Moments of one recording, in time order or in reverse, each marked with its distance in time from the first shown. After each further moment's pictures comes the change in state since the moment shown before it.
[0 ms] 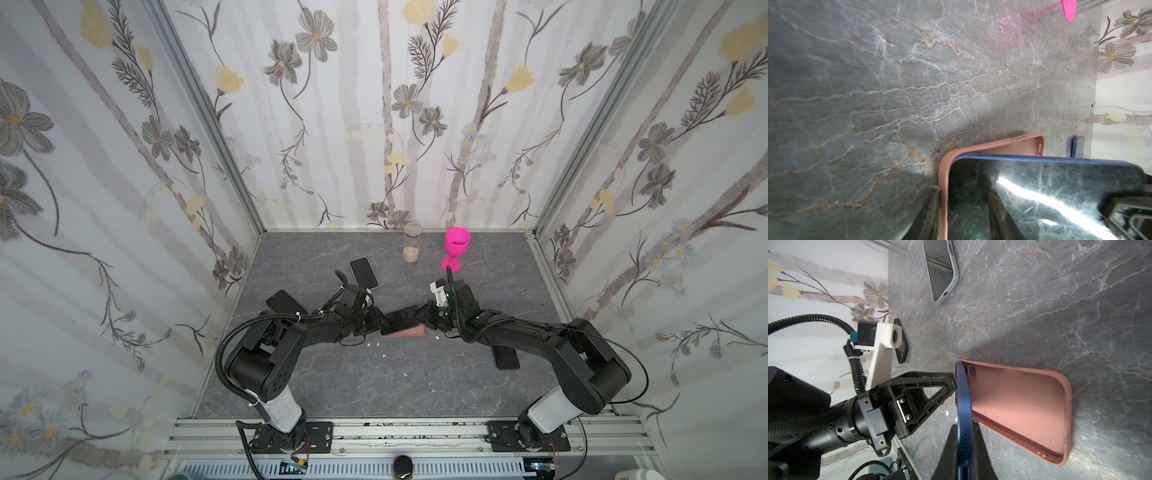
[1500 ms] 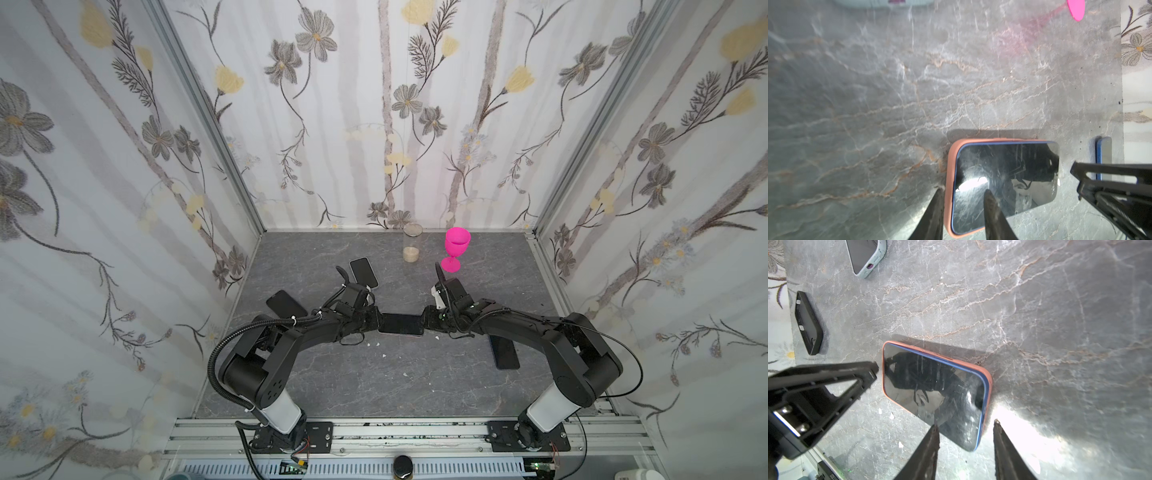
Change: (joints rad) left arm -0.016 -0.051 0.039 -0.102 -0.123 0.109; right arm 0.006 0.021 0.139 -0.410 0.193 -0.240
